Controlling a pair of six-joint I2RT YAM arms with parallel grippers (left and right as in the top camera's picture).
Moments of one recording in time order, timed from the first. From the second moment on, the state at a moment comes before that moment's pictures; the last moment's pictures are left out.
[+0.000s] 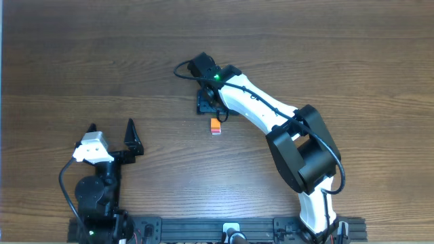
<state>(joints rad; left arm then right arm) -0.02 0.01 0.02 -0.07 -0.08 -0.20 0.64 2.08 1.52 -0.83 0.05 0.65</state>
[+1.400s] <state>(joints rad) -0.02 0.01 0.02 -0.07 -0.08 -0.20 0.66 2.14 1.52 -0.78 0.08 0.60</state>
